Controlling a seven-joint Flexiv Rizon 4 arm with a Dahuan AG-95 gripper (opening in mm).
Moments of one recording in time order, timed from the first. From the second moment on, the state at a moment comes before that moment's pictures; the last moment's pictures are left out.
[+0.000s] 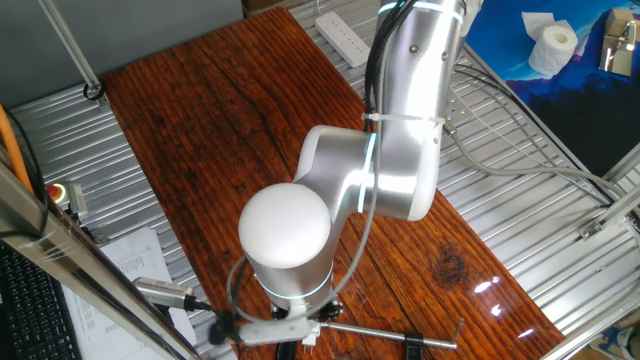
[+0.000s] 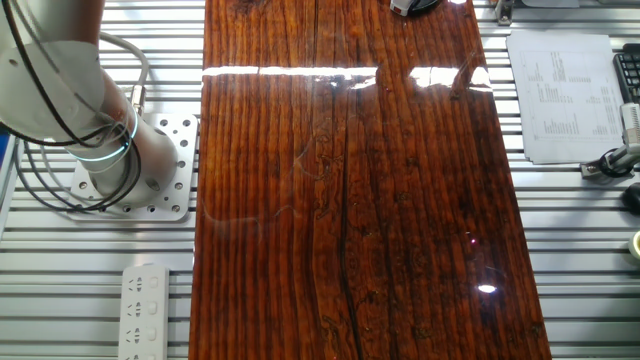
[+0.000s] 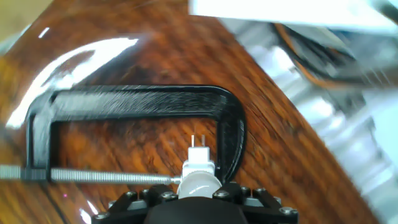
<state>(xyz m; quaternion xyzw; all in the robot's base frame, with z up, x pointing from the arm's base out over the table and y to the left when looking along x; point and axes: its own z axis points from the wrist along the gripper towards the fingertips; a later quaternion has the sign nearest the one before) 0.551 0.403 0.134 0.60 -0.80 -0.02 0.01</state>
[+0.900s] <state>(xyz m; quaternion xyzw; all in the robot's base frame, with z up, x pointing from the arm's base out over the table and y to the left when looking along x) 0.552 0.397 0.120 0.79 -0.61 -0.01 0.00</state>
